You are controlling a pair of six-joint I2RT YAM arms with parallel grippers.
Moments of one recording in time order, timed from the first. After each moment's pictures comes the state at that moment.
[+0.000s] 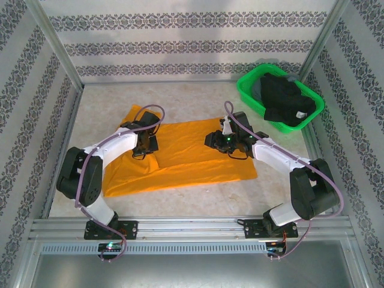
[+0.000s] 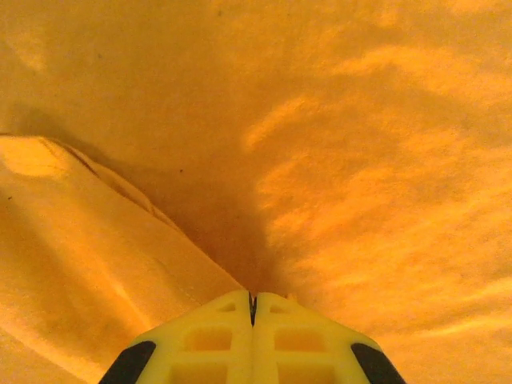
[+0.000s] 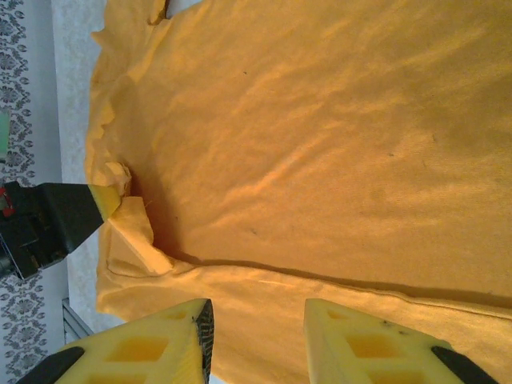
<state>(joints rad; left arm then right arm) -0.37 1.64 1.09 -0.75 -0.13 -0.65 0.41 1.48 0.90 -0.27 -0.51 0.73</state>
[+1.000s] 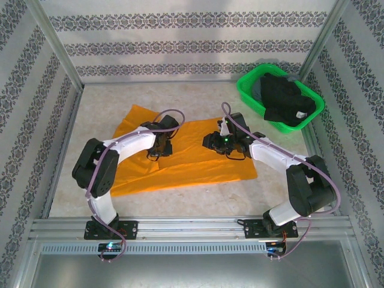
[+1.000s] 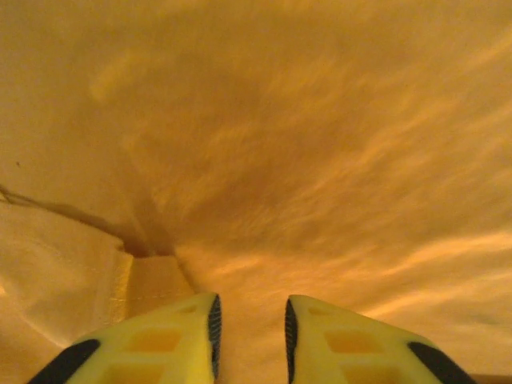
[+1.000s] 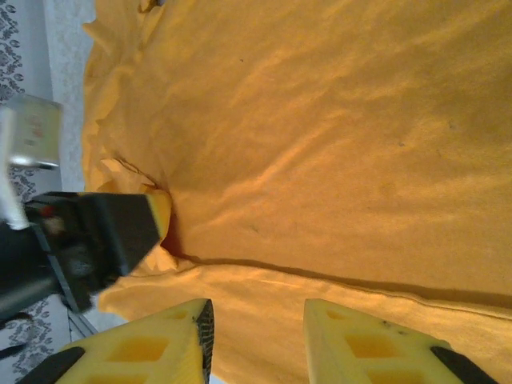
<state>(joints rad) -0.53 1.82 1.22 -0.80 -0.18 -0.63 0.43 1.52 0.90 -0.24 -0.52 0.77</state>
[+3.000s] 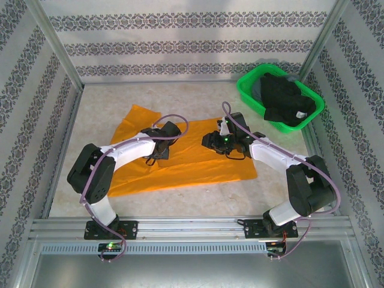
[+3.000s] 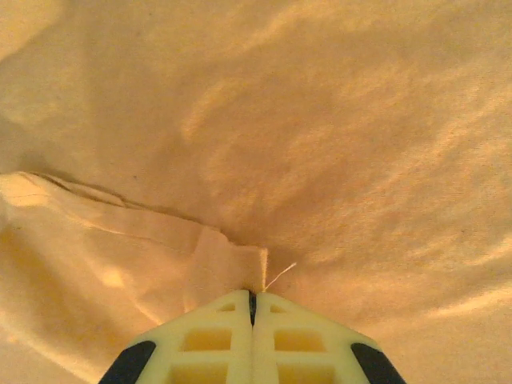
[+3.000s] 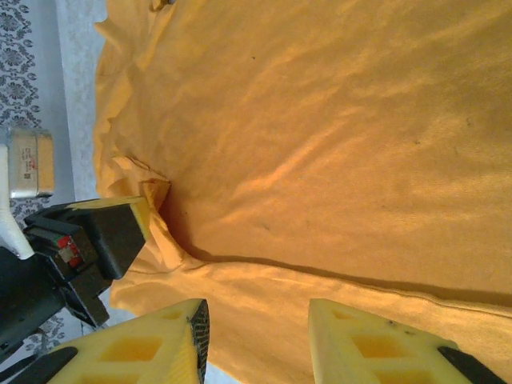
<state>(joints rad) -0.59 1.73 1.12 -0.76 -0.39 -0.57 0.43 1.52 0.90 -0.23 -0.54 0.78</state>
